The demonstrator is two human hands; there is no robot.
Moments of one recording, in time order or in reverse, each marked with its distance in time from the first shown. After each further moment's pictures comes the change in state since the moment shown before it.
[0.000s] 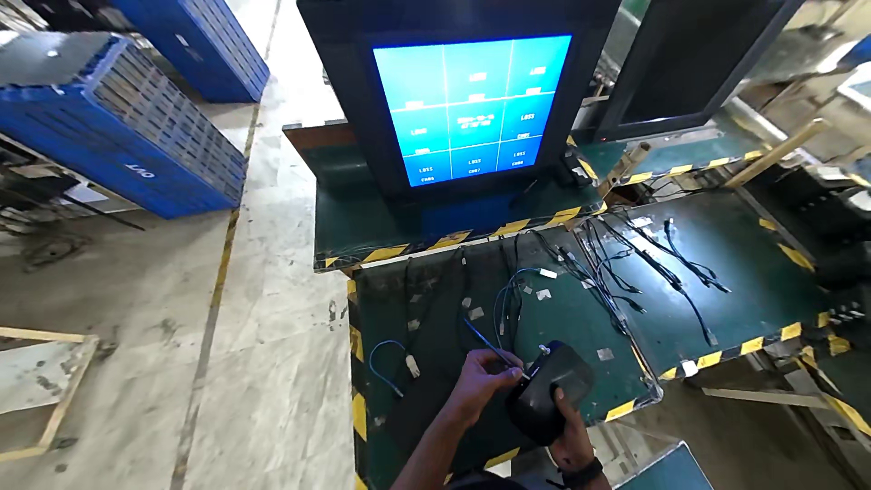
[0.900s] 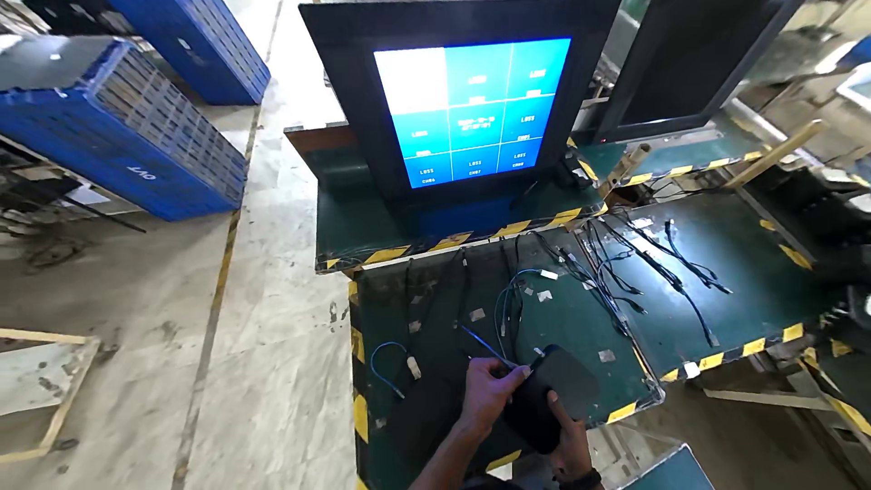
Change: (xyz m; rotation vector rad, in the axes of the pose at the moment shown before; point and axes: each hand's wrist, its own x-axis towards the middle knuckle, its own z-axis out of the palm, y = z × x) left_hand -0.001 -0.016 0.019 0.232 0.253 0.024; right_hand -0.014 0.005 0.018 -0.102 0.141 -0.112
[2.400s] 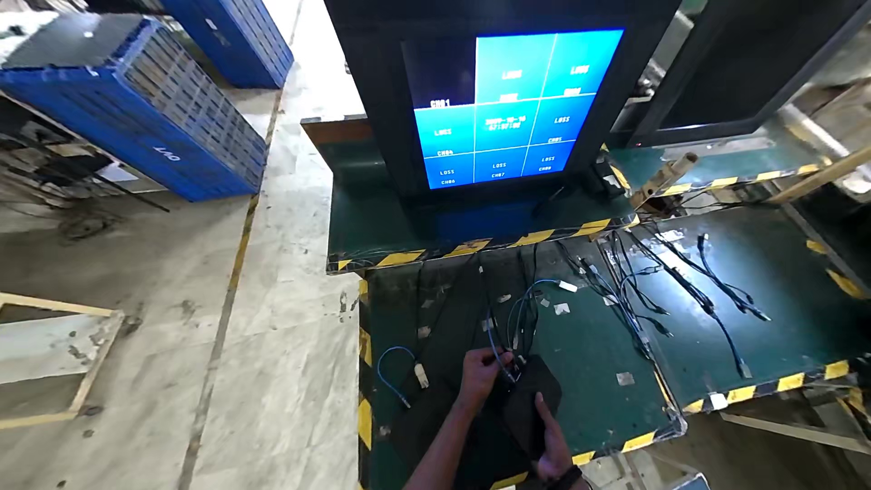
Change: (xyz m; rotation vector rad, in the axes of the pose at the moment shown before) left_hand 0.086 -0.068 -0.039 -0.143 0.040 0.120; right_hand 0.044 0.038 0.016 0.062 -0.171 0.467
